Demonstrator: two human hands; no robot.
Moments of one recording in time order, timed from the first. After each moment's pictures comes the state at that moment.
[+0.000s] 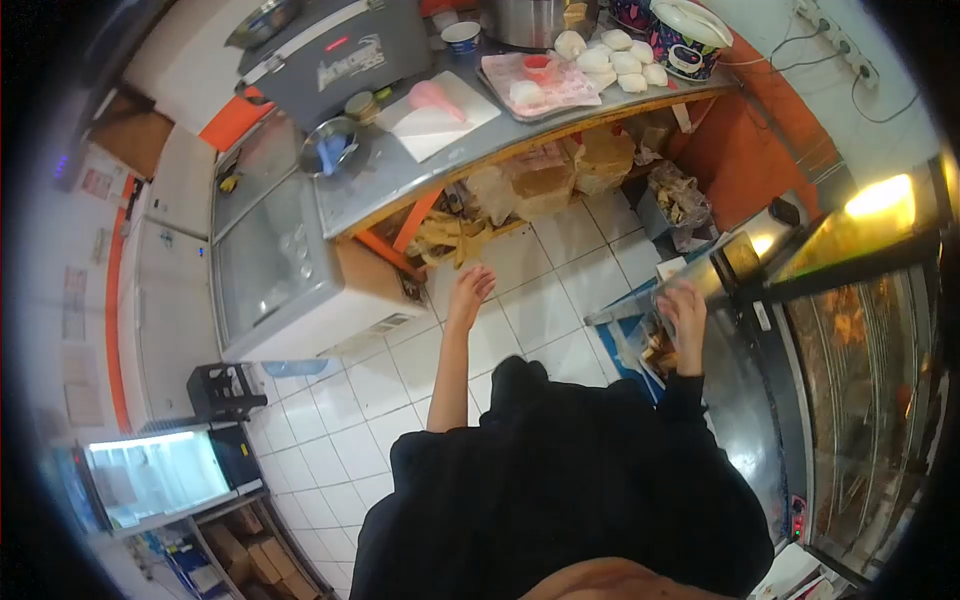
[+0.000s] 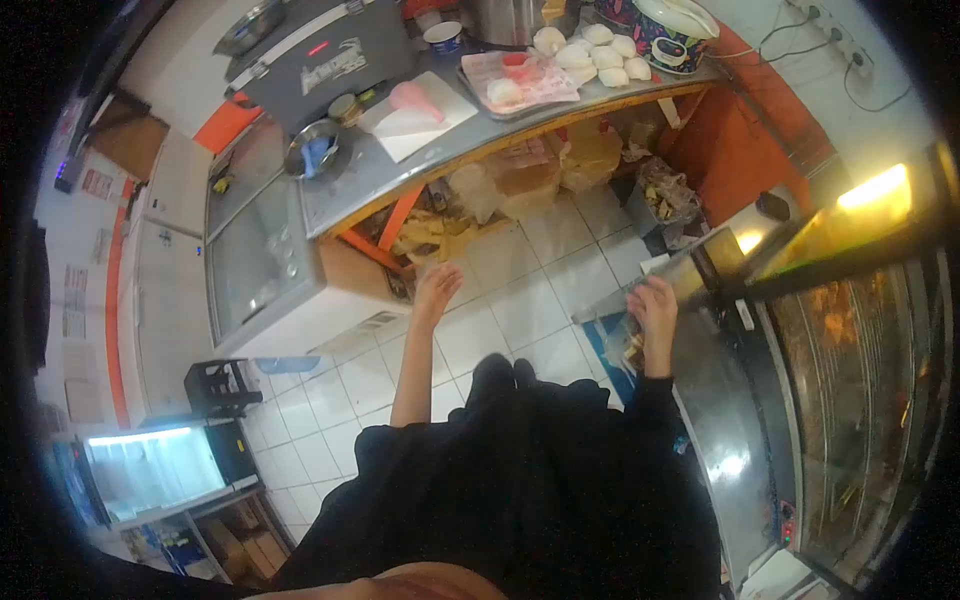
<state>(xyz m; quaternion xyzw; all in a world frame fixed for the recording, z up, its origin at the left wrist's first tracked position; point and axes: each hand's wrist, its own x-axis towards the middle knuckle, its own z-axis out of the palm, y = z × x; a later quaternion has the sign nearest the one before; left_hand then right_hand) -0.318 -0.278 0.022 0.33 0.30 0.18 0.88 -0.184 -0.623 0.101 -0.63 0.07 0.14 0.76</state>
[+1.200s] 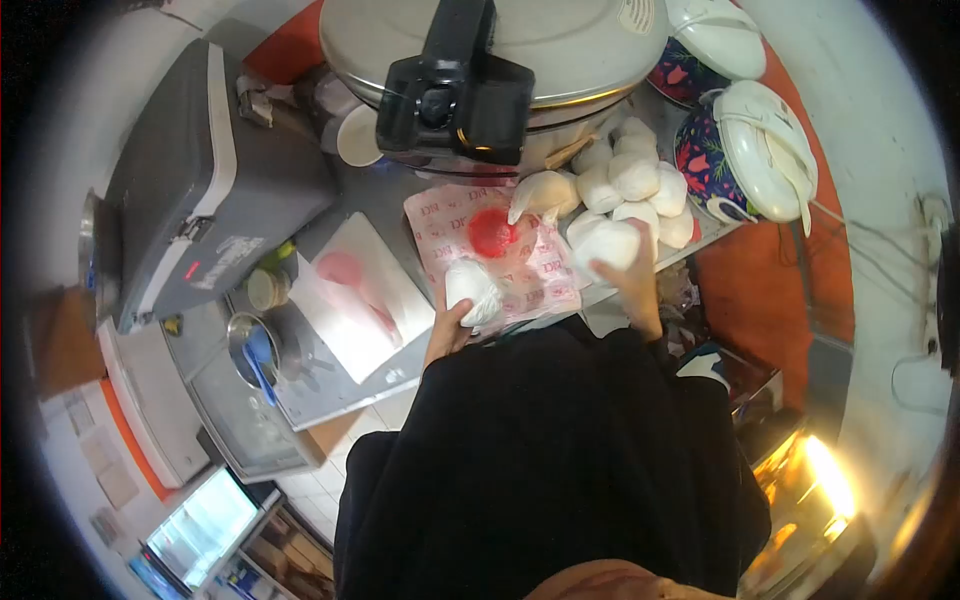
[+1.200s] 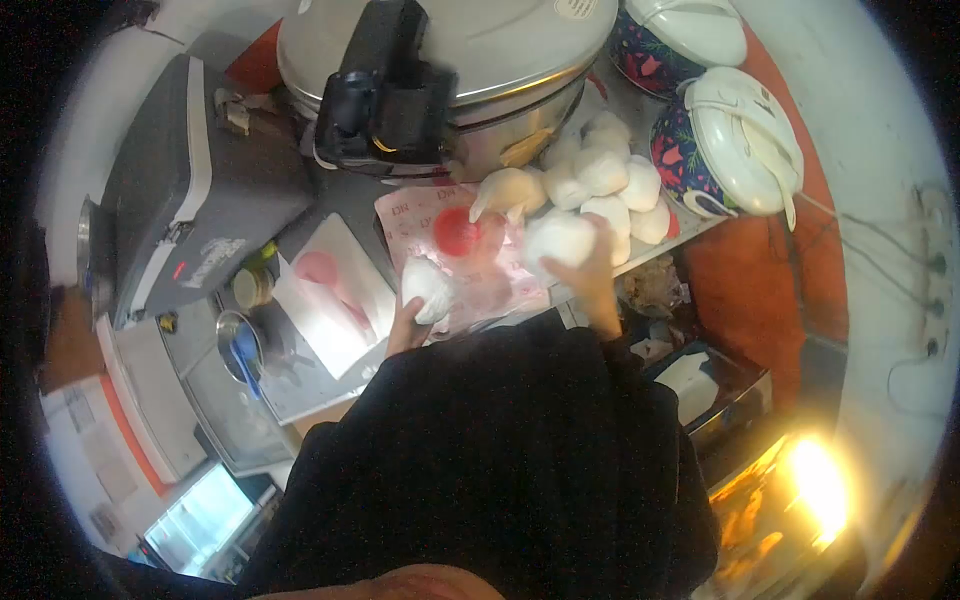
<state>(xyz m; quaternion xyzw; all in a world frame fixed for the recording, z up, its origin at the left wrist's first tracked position) 0.193 -0.125 0.095 0.32 0.37 0.09 0.87 0.370 -0.310 0.128 -0.77 -0.14 0.14 0.61</state>
